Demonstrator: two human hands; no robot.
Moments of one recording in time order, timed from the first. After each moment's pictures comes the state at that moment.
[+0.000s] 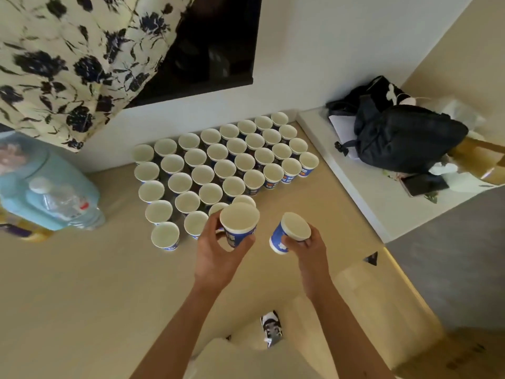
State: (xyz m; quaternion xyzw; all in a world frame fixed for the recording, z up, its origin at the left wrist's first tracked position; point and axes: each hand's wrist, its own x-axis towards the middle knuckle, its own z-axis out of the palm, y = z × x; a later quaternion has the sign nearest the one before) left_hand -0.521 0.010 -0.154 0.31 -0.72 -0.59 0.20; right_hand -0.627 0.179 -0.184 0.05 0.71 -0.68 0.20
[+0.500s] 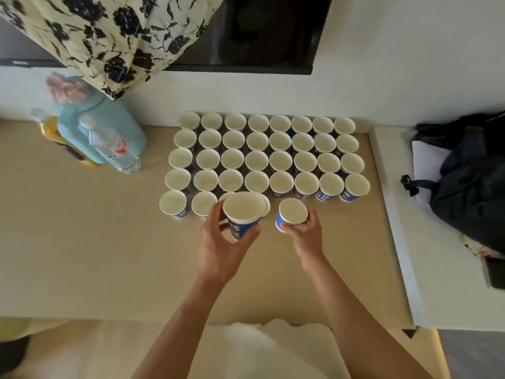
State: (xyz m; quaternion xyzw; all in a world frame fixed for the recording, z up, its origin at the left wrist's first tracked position) left_hand -0.589 0.071 -0.160 0.46 -0.66 -0.51 0.32; right_hand -0.770 0.148 -0.264 -0.12 0.73 -0.58 0.35
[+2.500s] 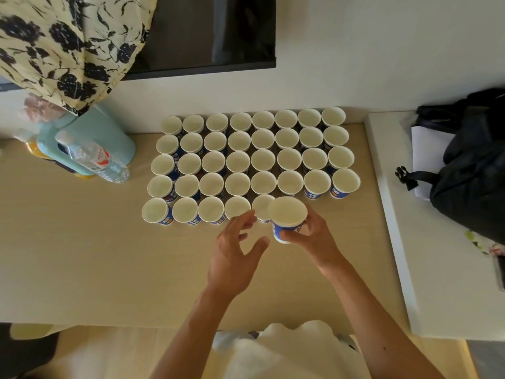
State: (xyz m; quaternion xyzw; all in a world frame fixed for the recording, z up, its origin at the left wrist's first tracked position) left_hand -0.660 0.112 -0.168 0.44 -0.73 -0.48 0.21; right_hand -0.839 0.186 -0.233 -0.28 0.64 -0.57 0.44
